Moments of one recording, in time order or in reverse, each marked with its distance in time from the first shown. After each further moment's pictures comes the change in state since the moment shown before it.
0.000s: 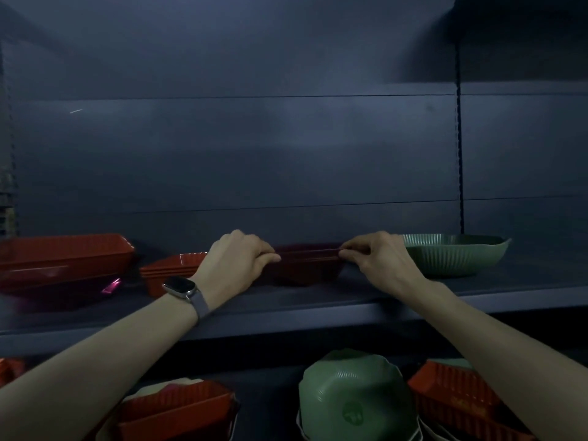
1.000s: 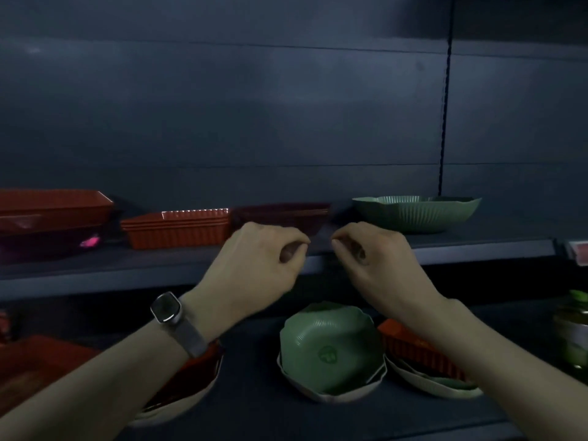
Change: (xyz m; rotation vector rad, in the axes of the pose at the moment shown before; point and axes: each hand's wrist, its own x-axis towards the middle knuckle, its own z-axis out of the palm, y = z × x) left_hand -0.074 0.083 0.005 -0.351 0.135 0.127; right_hand -0.108 -0.032 -0.021 -0.084 0.096 -0.247
